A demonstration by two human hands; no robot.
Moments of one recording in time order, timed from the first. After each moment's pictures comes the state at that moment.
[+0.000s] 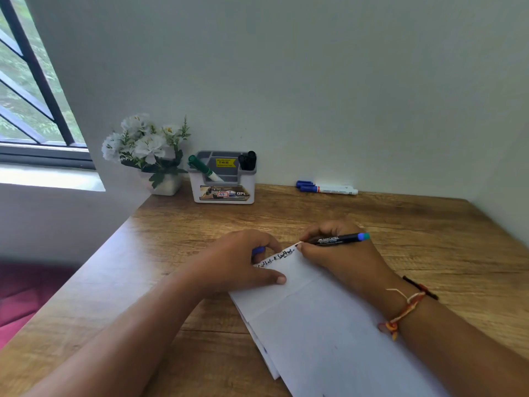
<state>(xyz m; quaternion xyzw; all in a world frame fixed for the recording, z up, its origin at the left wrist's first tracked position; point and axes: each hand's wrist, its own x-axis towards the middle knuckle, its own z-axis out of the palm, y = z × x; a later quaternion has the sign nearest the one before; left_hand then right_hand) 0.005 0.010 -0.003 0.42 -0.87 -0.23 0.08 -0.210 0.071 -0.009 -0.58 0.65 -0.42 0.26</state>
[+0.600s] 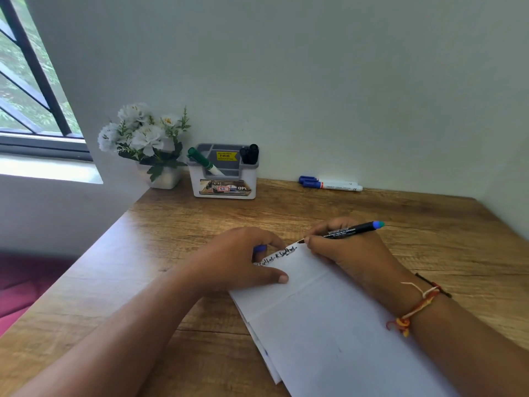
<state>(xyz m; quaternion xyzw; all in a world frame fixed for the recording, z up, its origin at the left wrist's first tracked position) 0.007 0.009 -0.005 0.41 -0.88 -0.23 0.09 -0.210 0.070 -0.004 -0.52 0.65 -0.44 0.33</state>
